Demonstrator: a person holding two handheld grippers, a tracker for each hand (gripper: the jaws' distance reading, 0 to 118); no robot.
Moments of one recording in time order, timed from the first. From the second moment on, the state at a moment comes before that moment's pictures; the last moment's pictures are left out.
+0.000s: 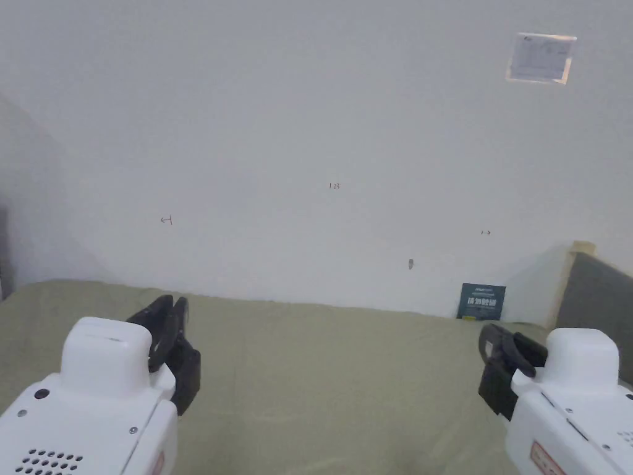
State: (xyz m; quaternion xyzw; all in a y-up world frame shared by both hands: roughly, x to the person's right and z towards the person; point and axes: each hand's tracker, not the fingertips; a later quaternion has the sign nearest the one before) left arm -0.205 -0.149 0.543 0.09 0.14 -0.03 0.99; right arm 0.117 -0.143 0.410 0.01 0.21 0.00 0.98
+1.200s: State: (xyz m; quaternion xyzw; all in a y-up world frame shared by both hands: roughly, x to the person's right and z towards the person) left arm -0.220 -0.155 0.506 0.01 0.13 0.00 0.99; right arm 0.105 -0.147 0.389 -0.10 0.17 -0.07 0.98
